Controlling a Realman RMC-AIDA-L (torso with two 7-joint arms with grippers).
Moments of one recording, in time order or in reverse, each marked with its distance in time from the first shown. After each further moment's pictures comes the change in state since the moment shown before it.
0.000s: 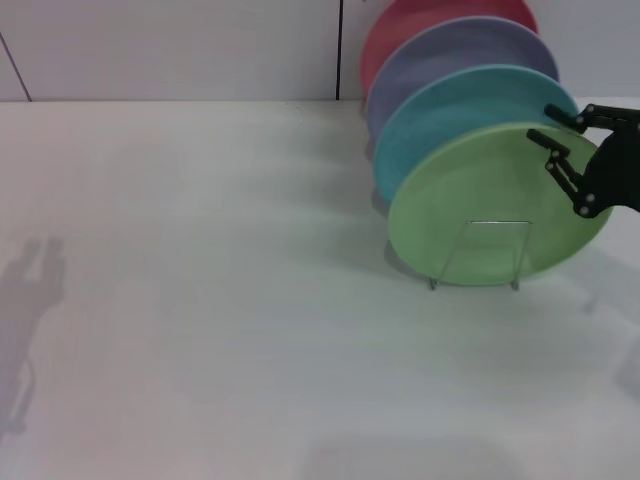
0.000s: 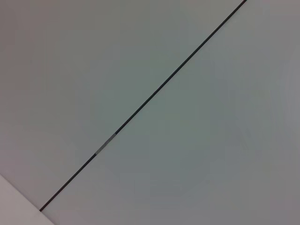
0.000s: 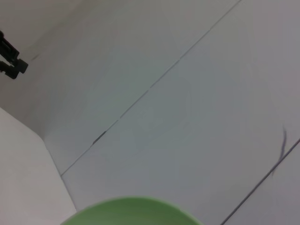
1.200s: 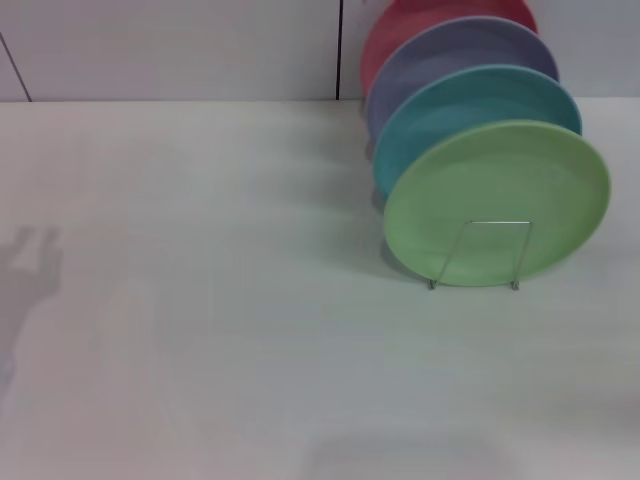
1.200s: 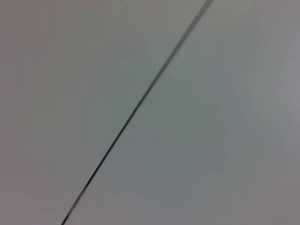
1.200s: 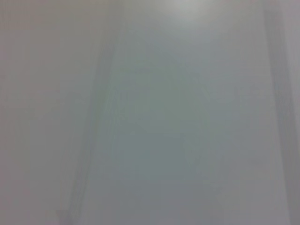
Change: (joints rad) left arm 0.054 0.008 0.028 -0.152 0.010 -0.046 0.169; right arm -0.225 0.001 0.020 -0.165 0.590 -0.136 0.851
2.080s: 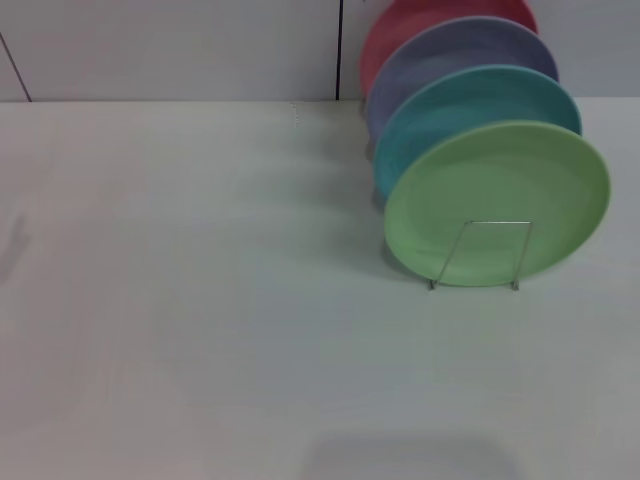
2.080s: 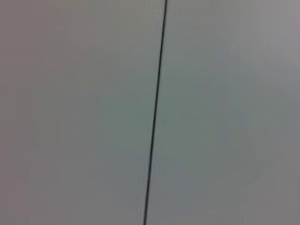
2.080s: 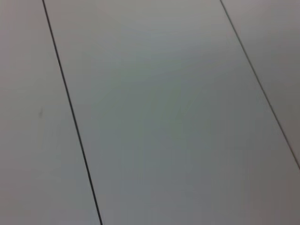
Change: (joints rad) left arm 0.070 0.033 -0.008 -0.214 0.001 0.149 0.249; right arm -0.125 0.083 0.282 0.161 0.027 0.209 -0.073
